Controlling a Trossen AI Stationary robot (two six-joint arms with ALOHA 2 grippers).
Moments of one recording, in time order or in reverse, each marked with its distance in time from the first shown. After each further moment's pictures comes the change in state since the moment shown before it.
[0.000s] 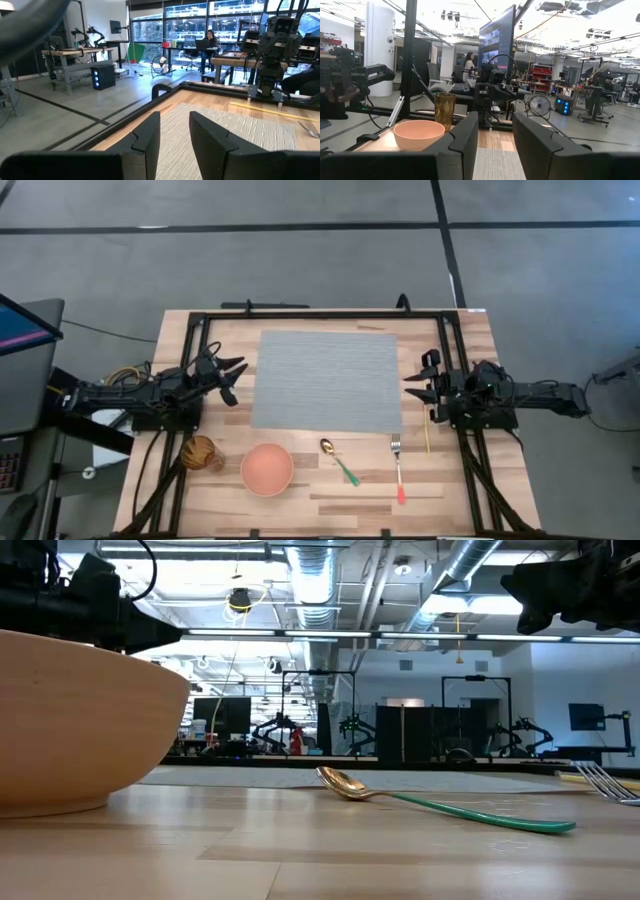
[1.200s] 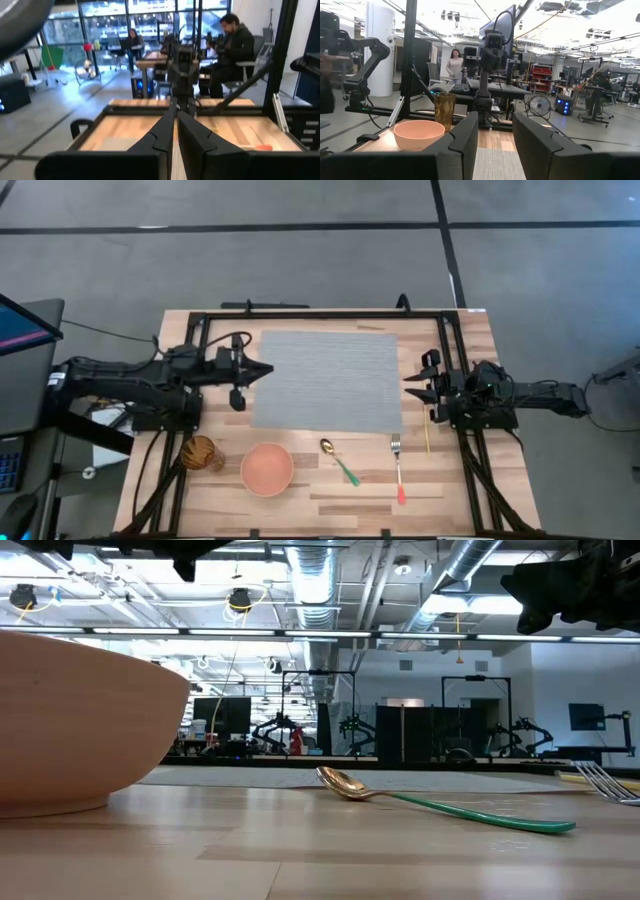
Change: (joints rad) left arm 0.000 0.609 0.526 0.038 0.430 0.020; right arm 0.000 0.000 0.000 0.000 0.000 0.000
